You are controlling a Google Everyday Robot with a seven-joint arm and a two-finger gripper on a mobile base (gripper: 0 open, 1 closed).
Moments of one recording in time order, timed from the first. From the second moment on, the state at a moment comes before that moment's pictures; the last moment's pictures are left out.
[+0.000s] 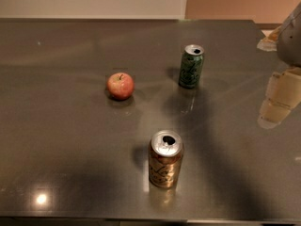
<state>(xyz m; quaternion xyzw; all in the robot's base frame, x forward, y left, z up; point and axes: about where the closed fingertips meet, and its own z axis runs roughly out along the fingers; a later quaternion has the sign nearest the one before) 0.438 -0.217 0.976 -0.60 0.78 -0.03 0.16</state>
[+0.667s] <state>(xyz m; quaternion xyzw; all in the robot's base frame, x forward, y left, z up) 0.439 -0.215 0.978 -0.60 0.78 -0.02 0.17</state>
